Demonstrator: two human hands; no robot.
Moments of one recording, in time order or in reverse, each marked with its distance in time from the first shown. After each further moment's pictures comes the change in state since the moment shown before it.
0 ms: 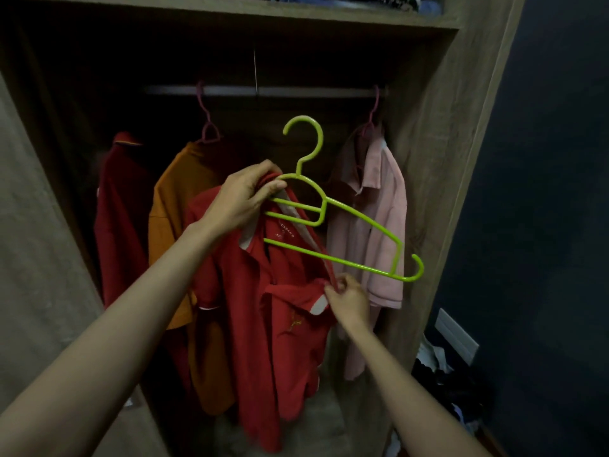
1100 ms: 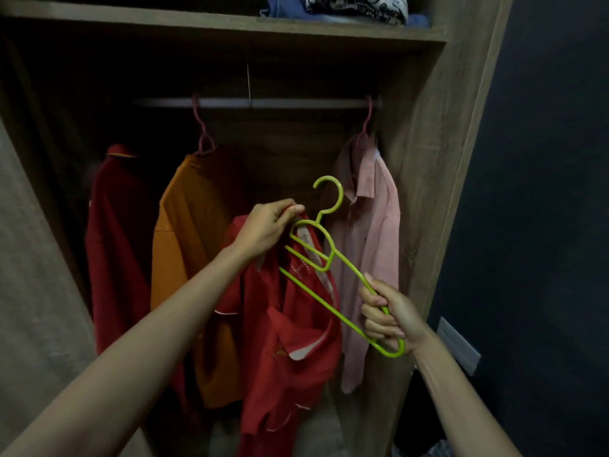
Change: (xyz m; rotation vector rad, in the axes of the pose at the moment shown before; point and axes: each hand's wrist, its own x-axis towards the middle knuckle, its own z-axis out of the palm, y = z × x) left_hand 0.002 0.016 0.061 -0.070 -0.126 -0.268; right_hand -0.003 -0.015 -0.109 1.077 -0.943 0.336
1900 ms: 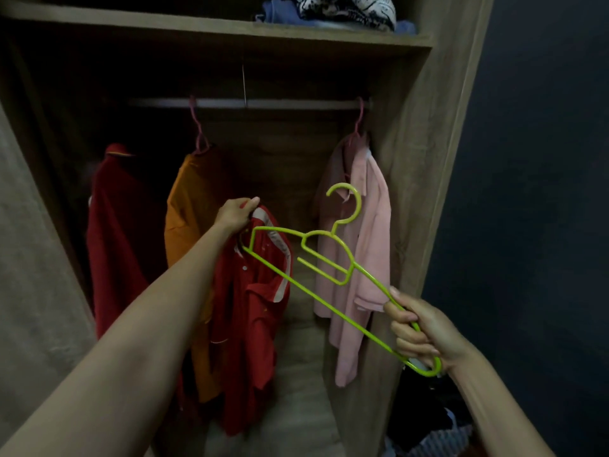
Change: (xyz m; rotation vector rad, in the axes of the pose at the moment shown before) left_hand 0.025 -0.061 -0.009 -0.236 0.021 -0.567; right_hand -0.069 -0.004 0.004 -0.097 0.045 -0.017
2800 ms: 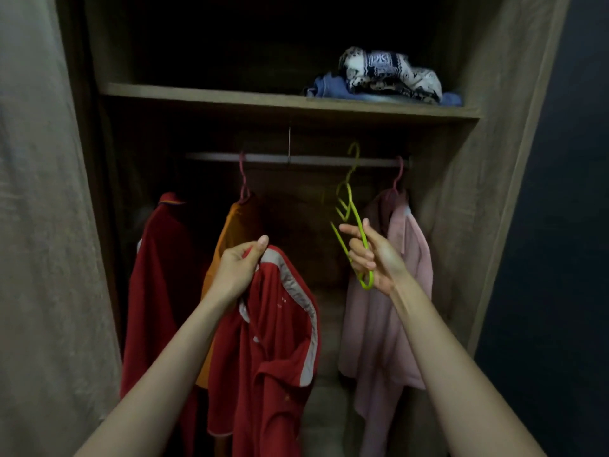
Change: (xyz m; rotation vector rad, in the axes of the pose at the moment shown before) left_hand -0.070 0.010 -0.050 -0.416 0.176 0.222; right_hand 0.198 -0.114 0.056 -0.045 -0.098 -0.308
